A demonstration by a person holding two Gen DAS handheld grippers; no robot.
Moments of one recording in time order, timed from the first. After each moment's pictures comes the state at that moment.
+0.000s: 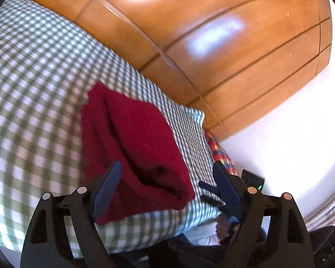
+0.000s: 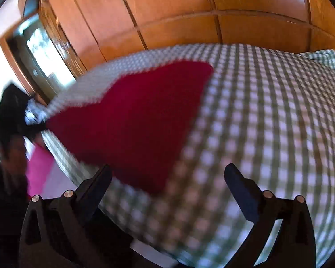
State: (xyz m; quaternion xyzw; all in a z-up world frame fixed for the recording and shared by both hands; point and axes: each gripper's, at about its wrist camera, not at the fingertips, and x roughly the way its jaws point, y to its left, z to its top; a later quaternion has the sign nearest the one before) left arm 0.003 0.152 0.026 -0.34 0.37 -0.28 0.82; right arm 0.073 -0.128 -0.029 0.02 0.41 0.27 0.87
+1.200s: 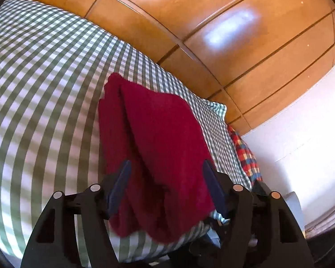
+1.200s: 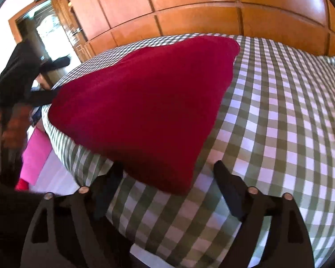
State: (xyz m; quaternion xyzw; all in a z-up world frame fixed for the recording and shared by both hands) left arm 0.035 0.152 -0.008 -0.30 0.40 -0.23 0.83; right arm 0.062 -0.087 -0.065 -0.02 0.40 0.30 0.87
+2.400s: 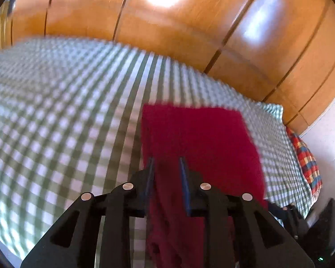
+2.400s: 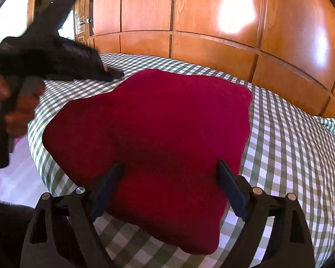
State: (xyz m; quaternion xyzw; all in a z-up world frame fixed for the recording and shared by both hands) left arm 0.064 0.139 -0.004 -0.17 0.39 -0.08 0.90; right arm 0.067 -0.028 -0.039 -0.12 0.30 0.26 0.91
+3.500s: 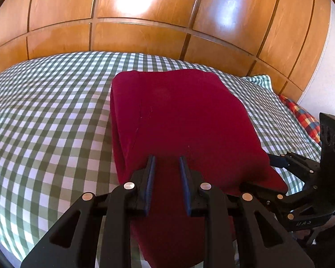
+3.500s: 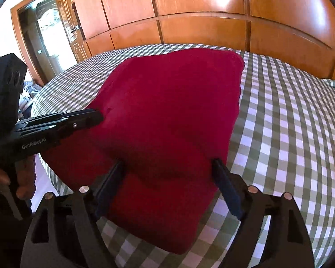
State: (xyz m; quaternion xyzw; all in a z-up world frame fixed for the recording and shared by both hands) left arm 0.020 0.088 -0.049 -0.07 0.37 -0.12 0.92; right arm 0.092 -0.056 -0.049 -0.04 0.37 0.28 0.88
